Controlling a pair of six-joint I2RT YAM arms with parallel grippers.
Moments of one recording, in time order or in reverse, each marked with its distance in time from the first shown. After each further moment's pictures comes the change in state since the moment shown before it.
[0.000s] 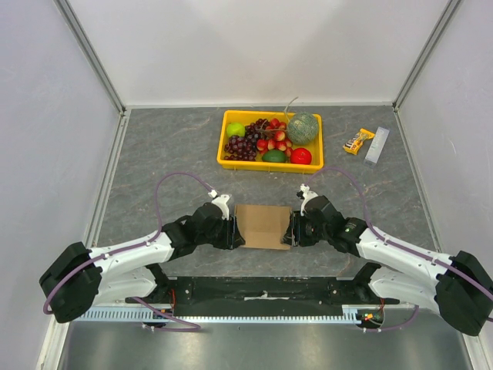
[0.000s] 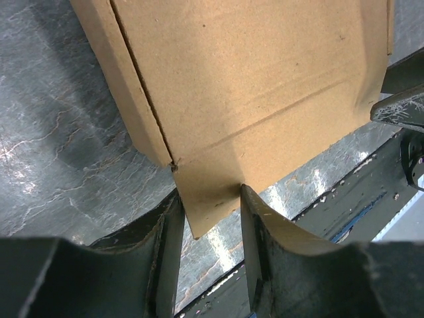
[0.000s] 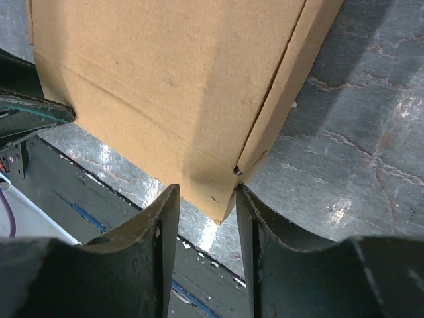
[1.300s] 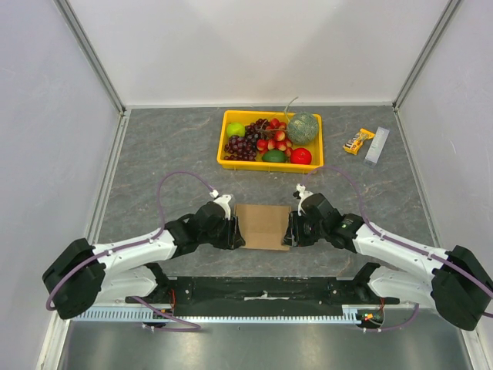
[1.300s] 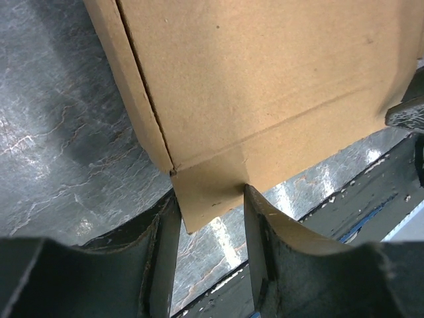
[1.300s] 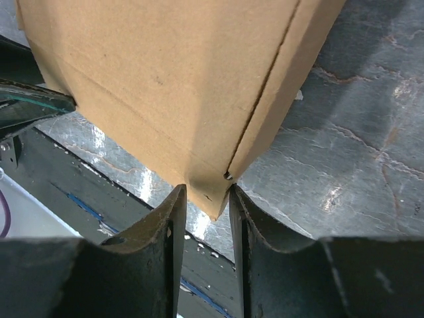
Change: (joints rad) left arm -0.005 0.035 0.028 -0.036 -0.013 0.000; right arm 0.001 0.050 0.050 -0.062 -0.026 -0.029
